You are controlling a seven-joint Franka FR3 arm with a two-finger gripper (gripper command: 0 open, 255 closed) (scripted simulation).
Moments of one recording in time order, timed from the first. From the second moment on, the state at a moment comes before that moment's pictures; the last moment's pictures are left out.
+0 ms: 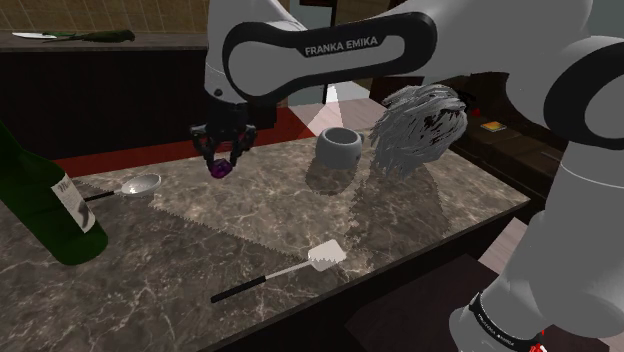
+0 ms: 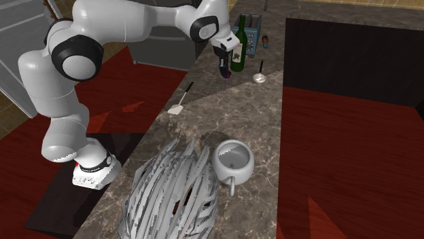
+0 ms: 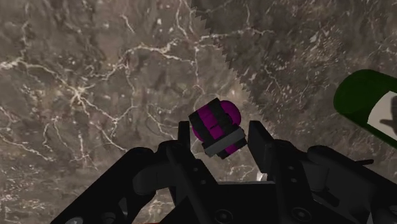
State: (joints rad) arm 0.25 0.27 0.31 -1.56 -0.04 2.06 0.70
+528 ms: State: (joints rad) arm 0.23 0.25 0.30 -1.50 -0.02 1.97 0.67
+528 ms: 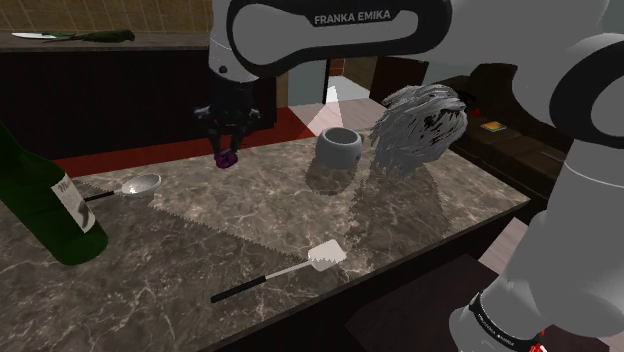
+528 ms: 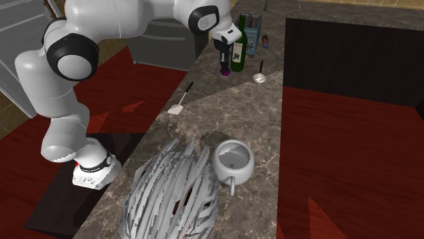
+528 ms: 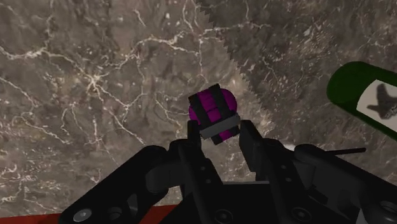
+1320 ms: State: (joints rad) arm 0.05 0.05 0.21 -1.73 0.11 1.99 0.38
